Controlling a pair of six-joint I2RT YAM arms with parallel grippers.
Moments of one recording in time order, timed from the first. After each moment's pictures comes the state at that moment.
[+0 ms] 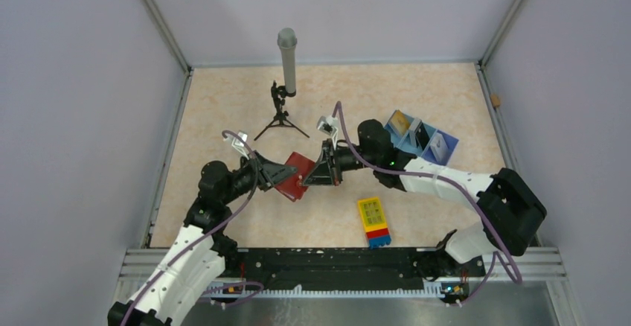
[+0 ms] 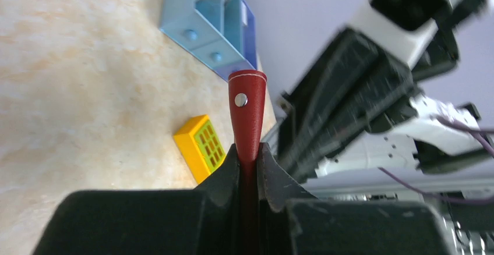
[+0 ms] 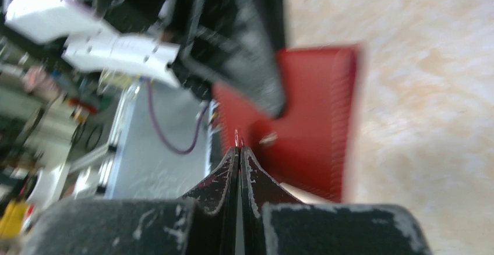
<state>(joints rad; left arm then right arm) -0.31 0.60 0.34 0.18 0.63 -1.07 0.83 1.44 0.85 0.42 -0.81 0.51</state>
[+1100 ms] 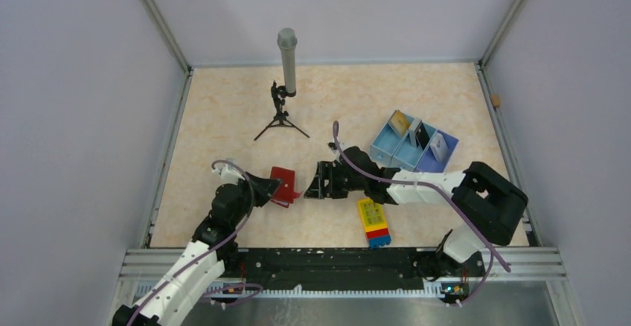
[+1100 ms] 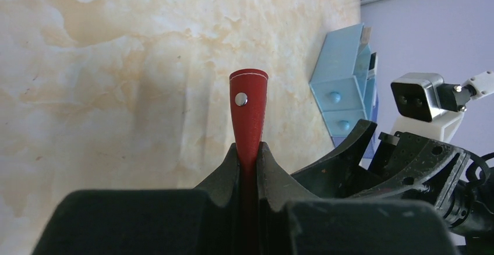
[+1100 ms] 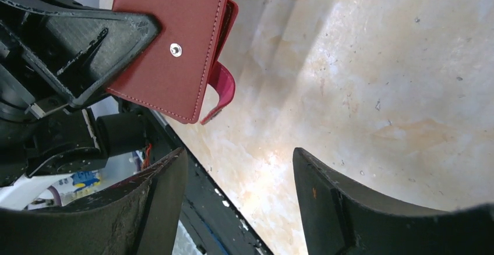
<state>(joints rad) -0.39 0.45 0.06 0.10 0.06 -1.07 0.94 1.54 0.73 0.20 -0.24 0.85</state>
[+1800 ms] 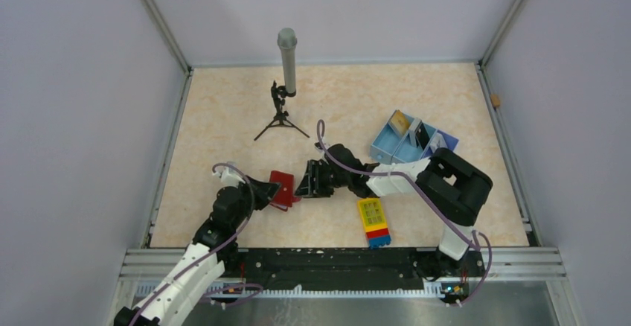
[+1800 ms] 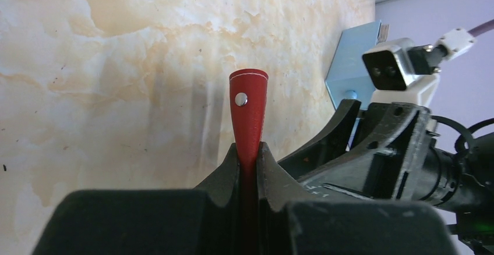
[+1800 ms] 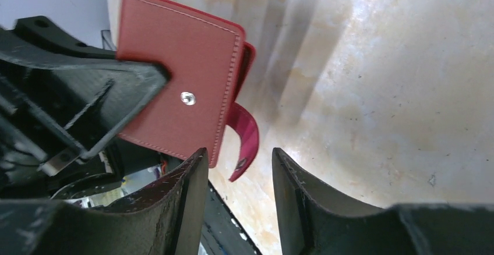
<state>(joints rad) -0.39 0.43 0.02 0.07 0.05 -1.05 0.94 1.78 0.86 0.33 -0.33 0.96</state>
